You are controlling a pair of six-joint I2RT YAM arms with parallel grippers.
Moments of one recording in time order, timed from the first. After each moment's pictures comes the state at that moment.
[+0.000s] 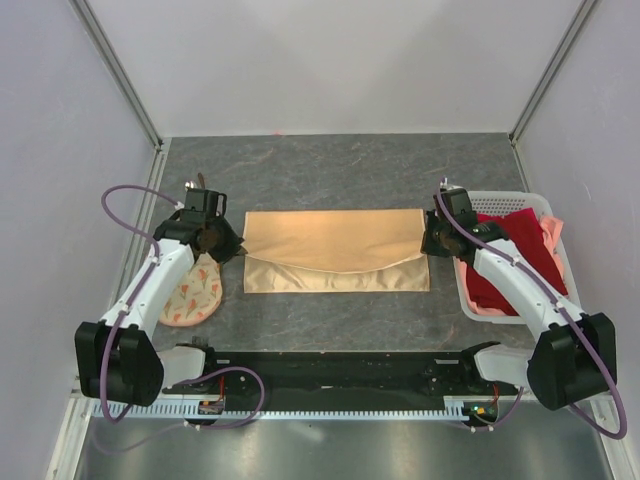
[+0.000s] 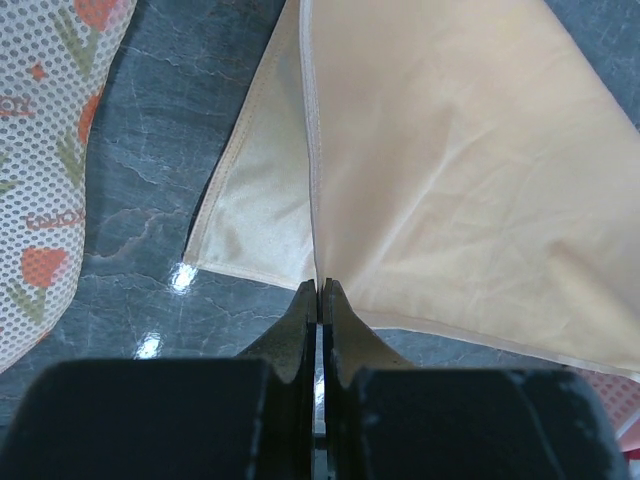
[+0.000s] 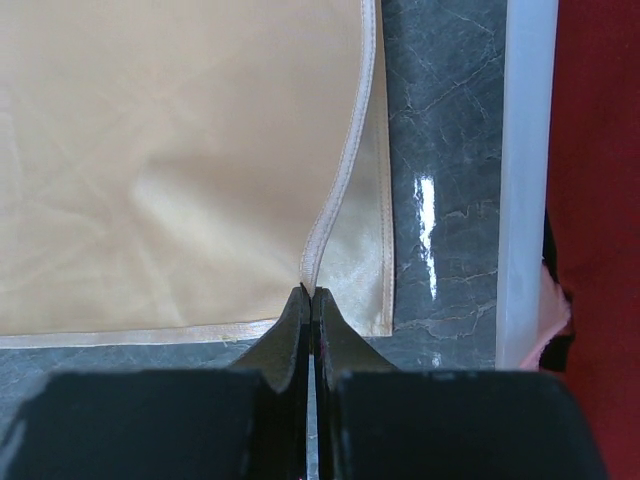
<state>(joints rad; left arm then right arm) -0.15 1.24 0.94 -0.73 0.05 -0.80 0.29 1.24 0.91 -0.59 0.10 0.44</state>
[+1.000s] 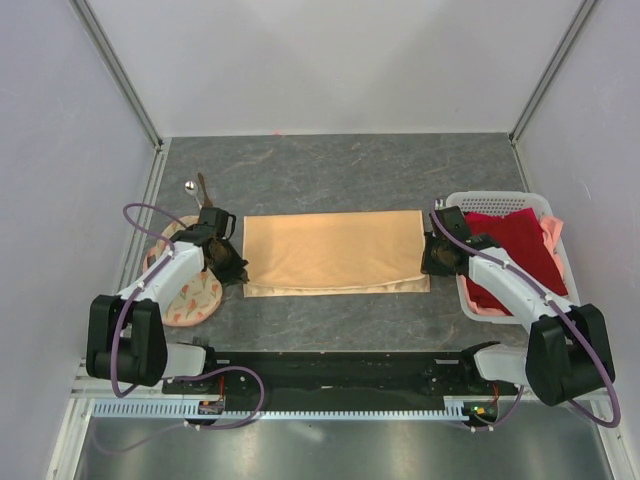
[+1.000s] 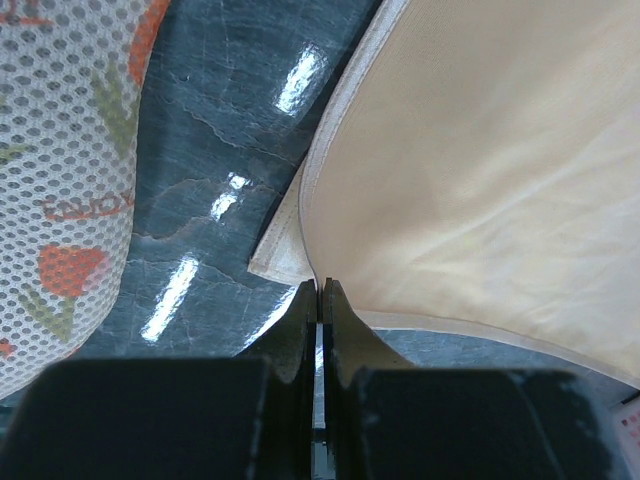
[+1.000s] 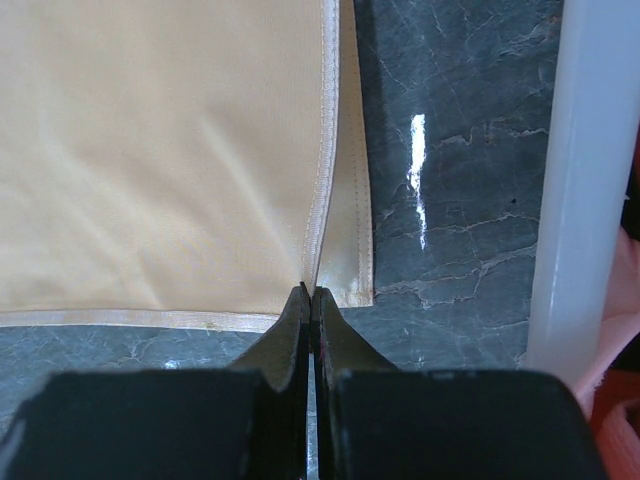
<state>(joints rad) -0.15 1.33 0.79 -0.70 0.05 -0.80 0.29 1.26 0.77 -0.57 0.08 0.46</state>
